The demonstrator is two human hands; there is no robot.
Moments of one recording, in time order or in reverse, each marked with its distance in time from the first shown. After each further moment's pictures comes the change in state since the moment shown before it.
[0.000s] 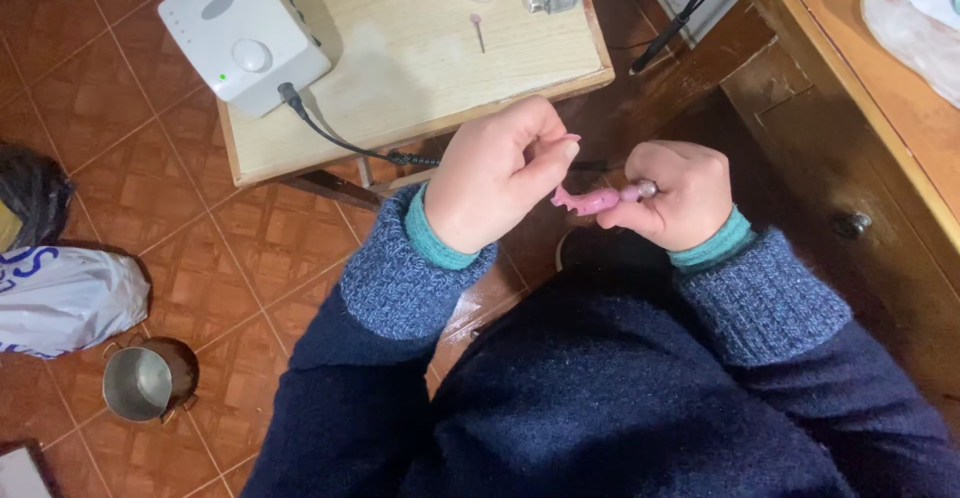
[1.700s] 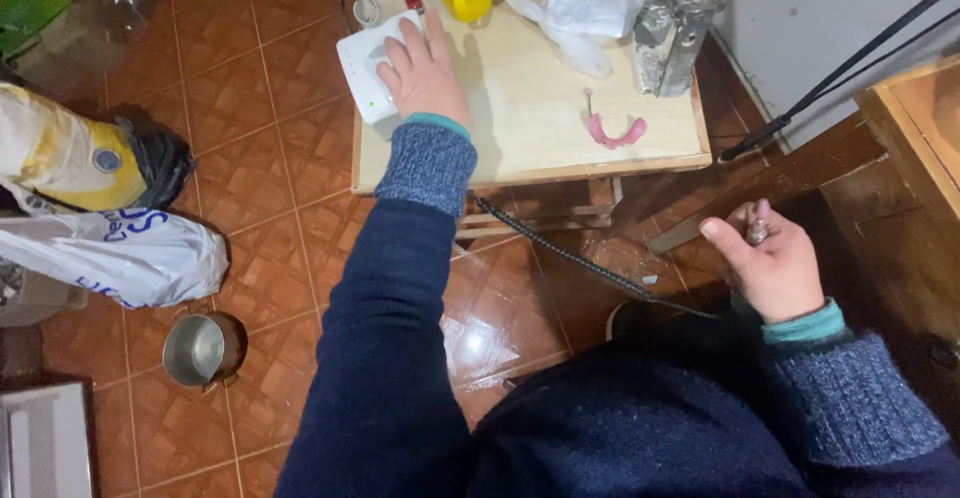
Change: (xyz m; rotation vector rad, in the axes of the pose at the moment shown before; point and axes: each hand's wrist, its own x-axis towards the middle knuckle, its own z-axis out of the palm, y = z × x) left_hand 0.058 -0.213 -0.167 1.355 0.746 -0.382; right_hand -0.008 0.041 0.029 0.555 -0.021 0.660
